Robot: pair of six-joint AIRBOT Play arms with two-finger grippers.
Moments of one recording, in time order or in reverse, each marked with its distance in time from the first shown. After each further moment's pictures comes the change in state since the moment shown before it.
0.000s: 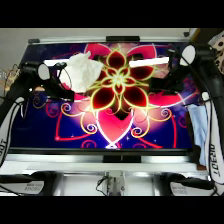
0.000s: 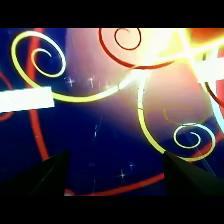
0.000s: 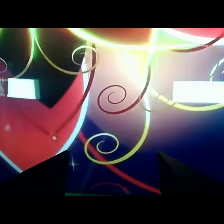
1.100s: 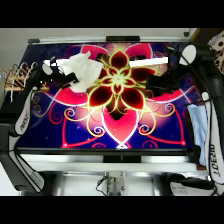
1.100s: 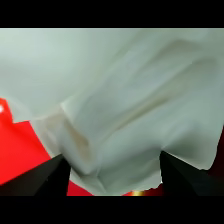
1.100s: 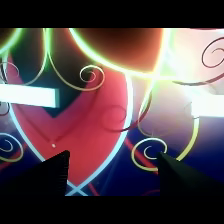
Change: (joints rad) left arm 0.210 -0.478 0.314 -0.361 0.460 -0.068; right arm 0.002 0.000 0.000 0.073 -0.063 0.002
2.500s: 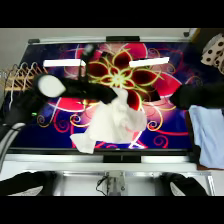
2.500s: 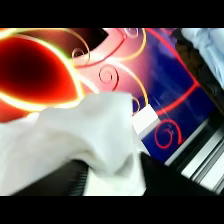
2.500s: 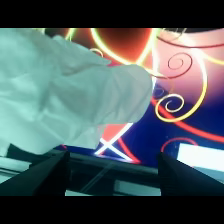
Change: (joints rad) left arm -0.587 0.663 -0.418 -0.149 0.011 0.188; right arm 0.000 0.552 -0.118 -0.010 0.189 -0.080
